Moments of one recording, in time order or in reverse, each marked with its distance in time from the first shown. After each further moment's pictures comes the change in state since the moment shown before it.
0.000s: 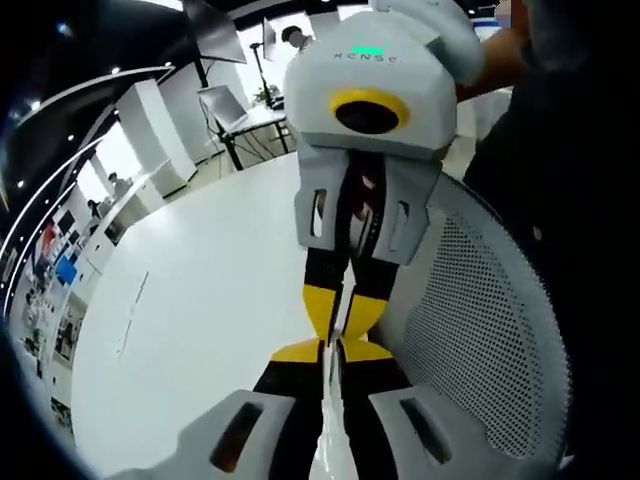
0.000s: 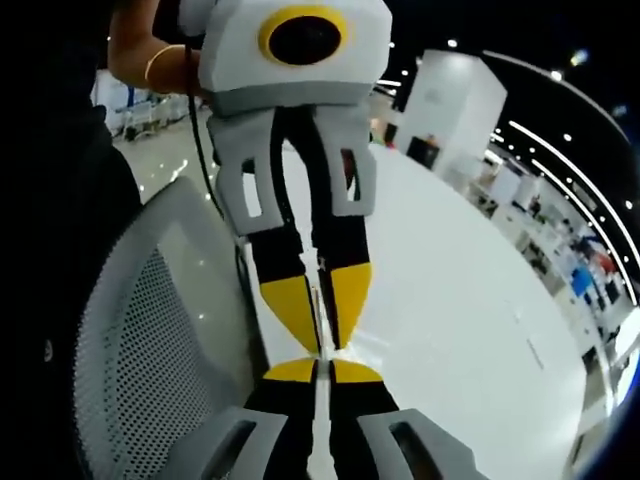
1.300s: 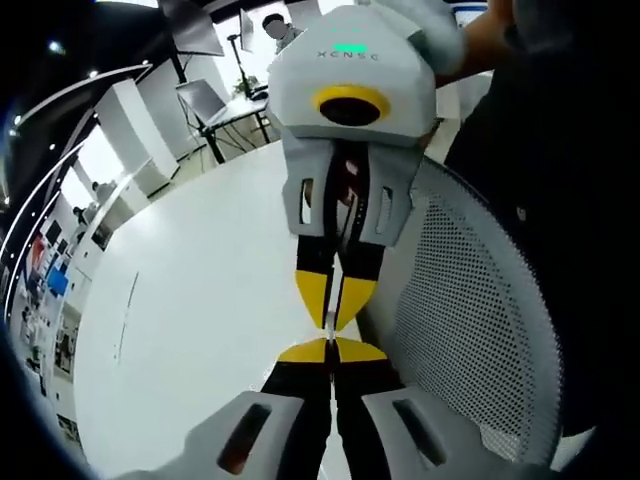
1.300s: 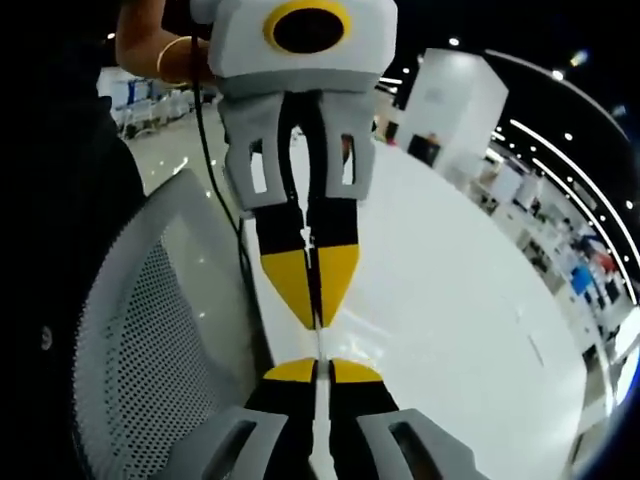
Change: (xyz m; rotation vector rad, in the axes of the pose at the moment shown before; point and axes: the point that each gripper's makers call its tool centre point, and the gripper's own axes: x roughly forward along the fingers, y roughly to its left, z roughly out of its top) left arm -0.007 -0.008 -0.006 0.036 0.043 -0.064; right arm -0.004 0.002 -0.010 0.013 0.010 -0.003
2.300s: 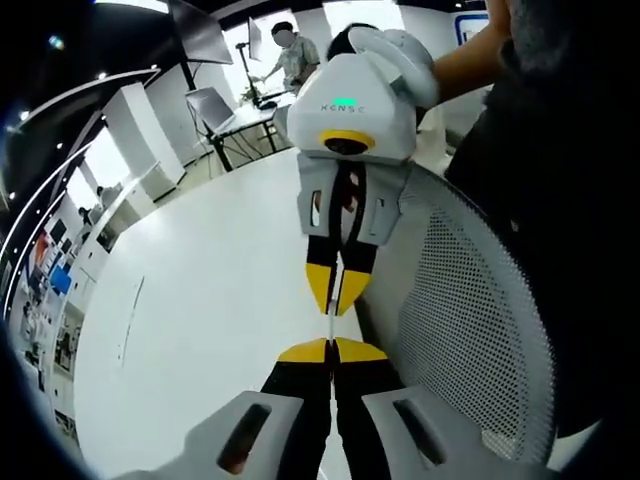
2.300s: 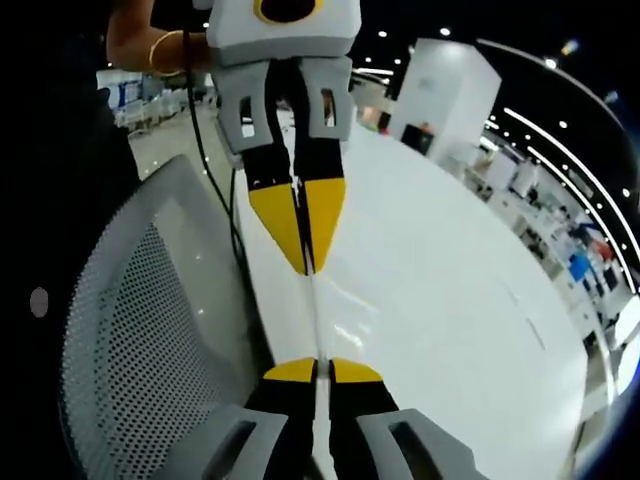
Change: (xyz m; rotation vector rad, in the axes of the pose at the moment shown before) left arm -0.010 0.003 0.006 -0.011 -0.035 0.015; right arm -0.002 -0.005 -0.023 0.026 0.039 -0.012
